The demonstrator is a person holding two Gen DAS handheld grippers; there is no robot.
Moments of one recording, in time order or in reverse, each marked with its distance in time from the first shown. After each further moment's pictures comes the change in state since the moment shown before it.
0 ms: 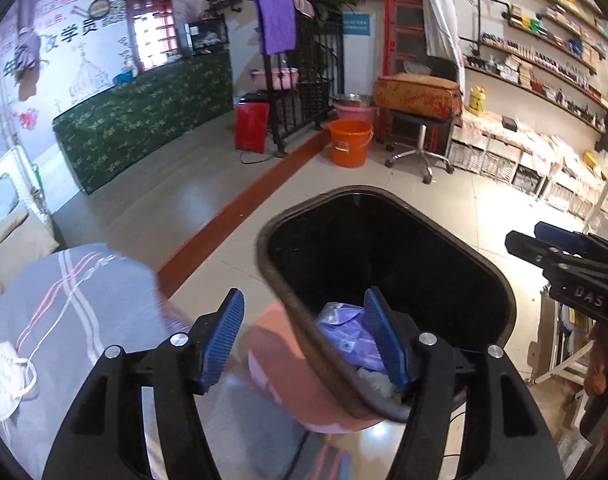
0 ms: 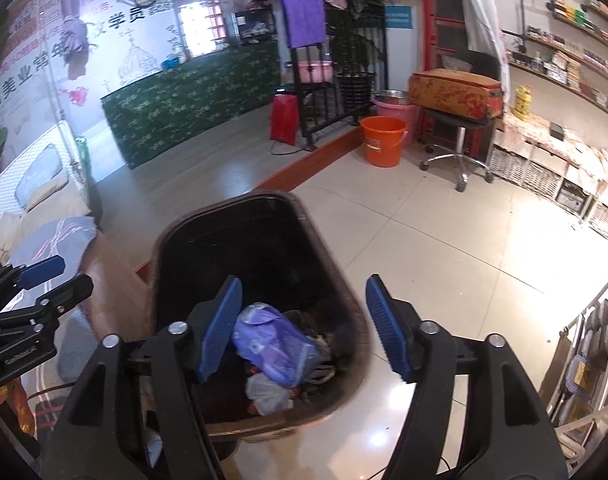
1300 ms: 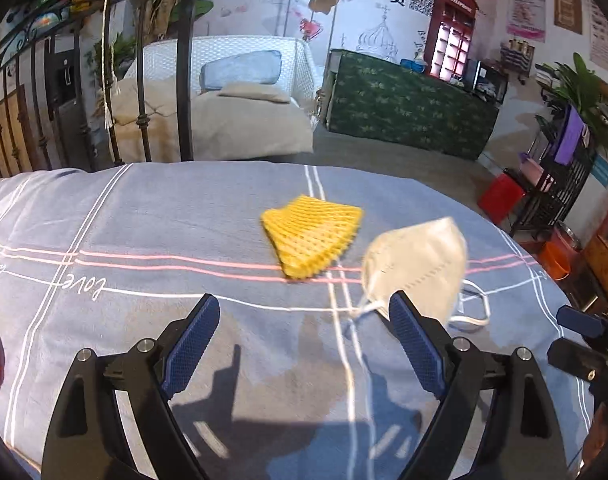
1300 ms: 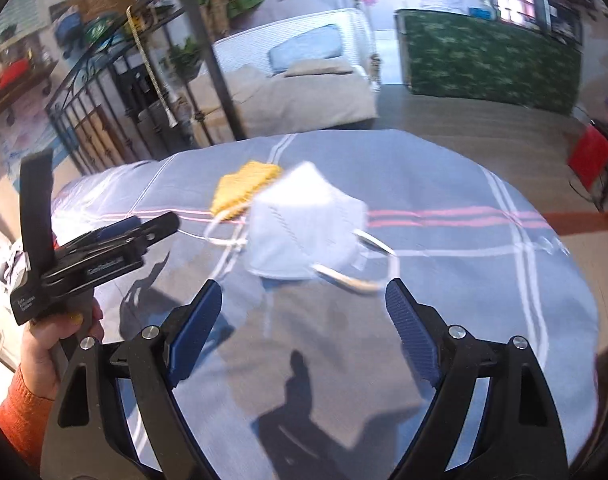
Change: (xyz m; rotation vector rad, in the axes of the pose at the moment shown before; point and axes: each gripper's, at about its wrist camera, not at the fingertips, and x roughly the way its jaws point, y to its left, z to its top) left arm -0.182 0.353 -0.184 -0.739 -0.041 0.537; right arm -0.006 0.459 -0.043 -0.624 0.242 0.736
